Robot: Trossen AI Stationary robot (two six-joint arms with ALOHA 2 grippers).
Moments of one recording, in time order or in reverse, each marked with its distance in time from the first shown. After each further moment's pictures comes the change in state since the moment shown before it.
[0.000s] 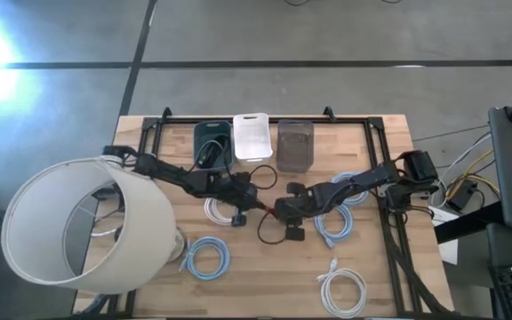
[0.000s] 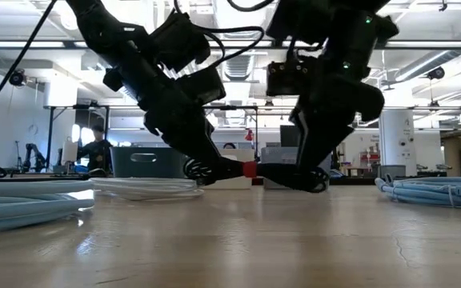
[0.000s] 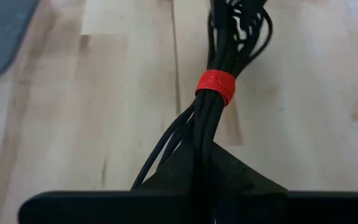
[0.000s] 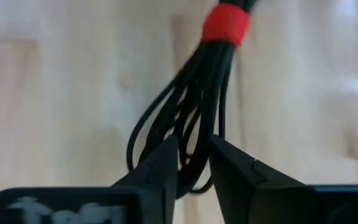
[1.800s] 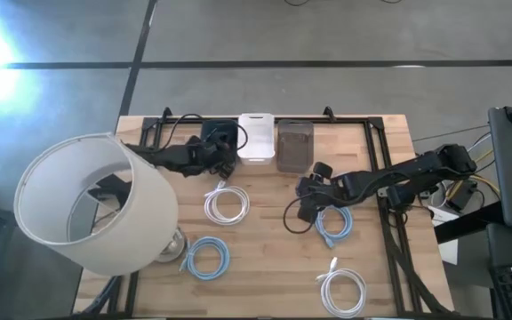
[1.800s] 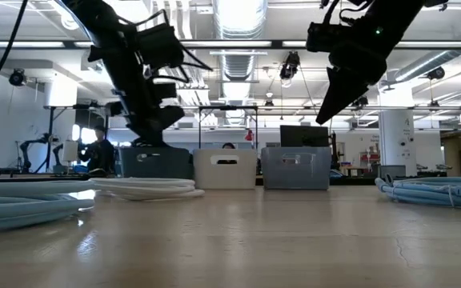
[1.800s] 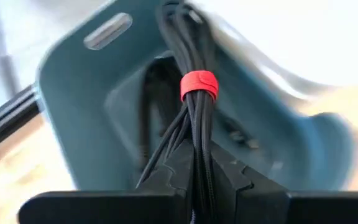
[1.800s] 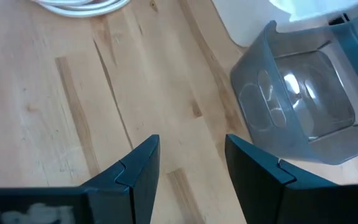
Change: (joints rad) left arm 0.246 -0.269 -0.016 -0.516 -0.632 -0.512; right arm 0.006 -0.353 -0.153 -0.092 0.330 0.169
